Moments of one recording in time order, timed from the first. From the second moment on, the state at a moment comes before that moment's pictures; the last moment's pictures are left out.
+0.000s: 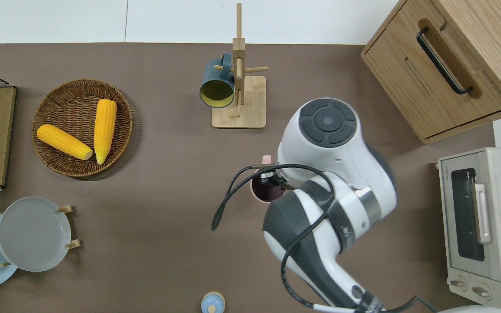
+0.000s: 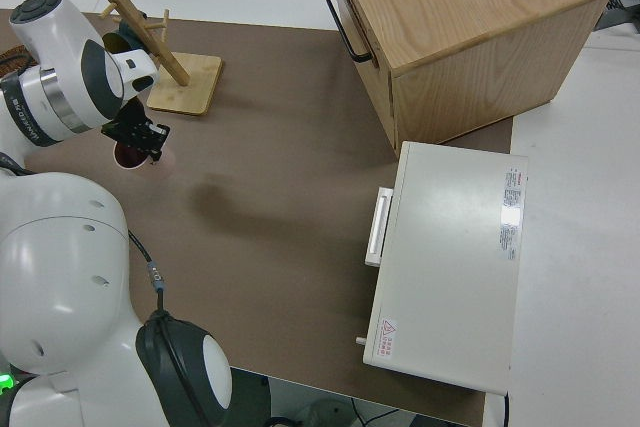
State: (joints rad) left arm 0.09 -0.17 0.11 -1.86 -0.05 2.17 0.02; right arm 0.08 0.30 0.49 -1.61 -0.05 1.76 0.60
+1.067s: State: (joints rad) left arm 0.00 -0.33 0.06 -2.15 0.01 2.28 -0.12; right arm 0.26 0.56 0.56 -1.56 0.06 2.15 1.15
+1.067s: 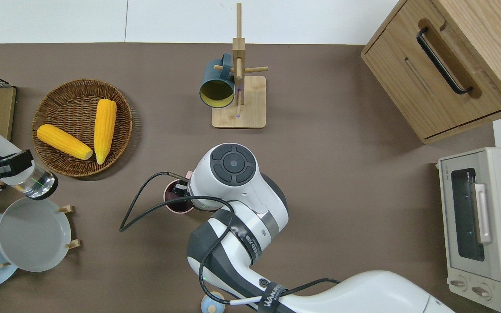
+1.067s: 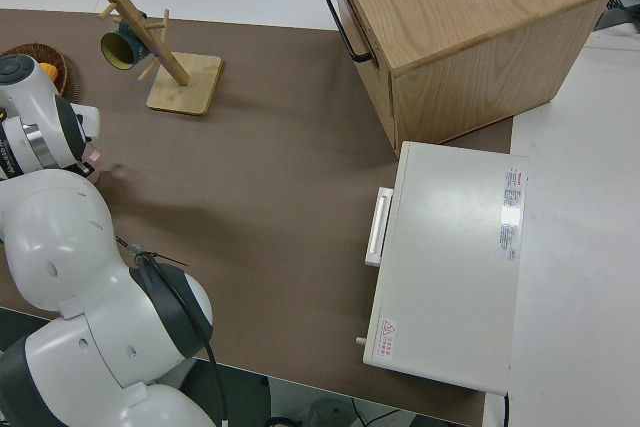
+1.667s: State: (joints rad) left arm 0.00 -0.33 0.06 -2.17 0.01 2.31 -0.12; right arm 0.27 0.60 0.57 -1.56 0.00 2.20 1.17
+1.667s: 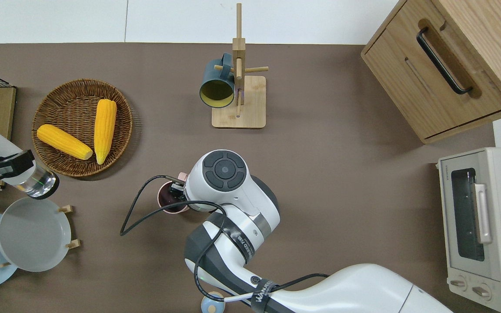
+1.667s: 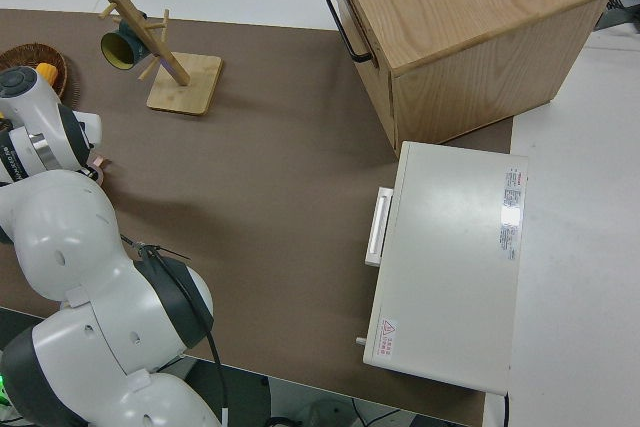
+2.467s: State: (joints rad) left arm -0.02 -0.33 -0.02 -2.25 0.01 2.30 -0.12; right arm 0.13 0.48 0.66 -1.51 -0.02 2.08 1.17
